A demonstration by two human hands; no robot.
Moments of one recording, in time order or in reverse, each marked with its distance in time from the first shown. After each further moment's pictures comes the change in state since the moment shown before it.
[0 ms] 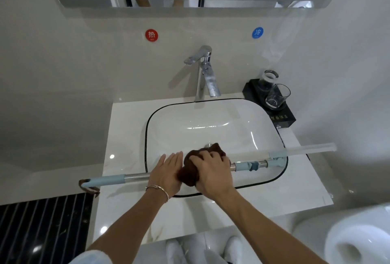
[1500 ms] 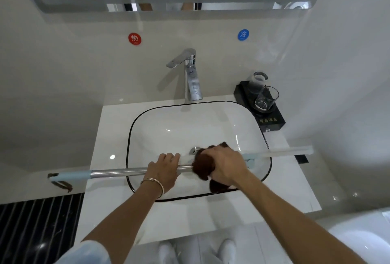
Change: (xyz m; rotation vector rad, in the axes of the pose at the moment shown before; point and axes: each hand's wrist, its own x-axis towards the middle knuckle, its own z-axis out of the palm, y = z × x) left_hand 0.038 0.043 -0.019 0.032 -0.263 -0.170; right_hand 0.012 0.098 -0.038 0.209 -0.294 0.047
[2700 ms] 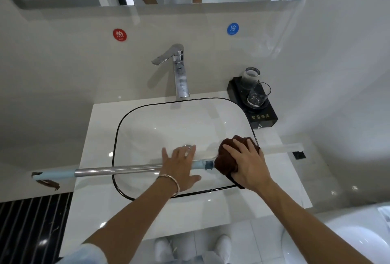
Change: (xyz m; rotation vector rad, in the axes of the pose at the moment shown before) left_hand 0.017 0.071 -0.019 -0.037 -0.031 0.032; right_hand -0.032 0.094 0.011 -0.101 0.139 0.118
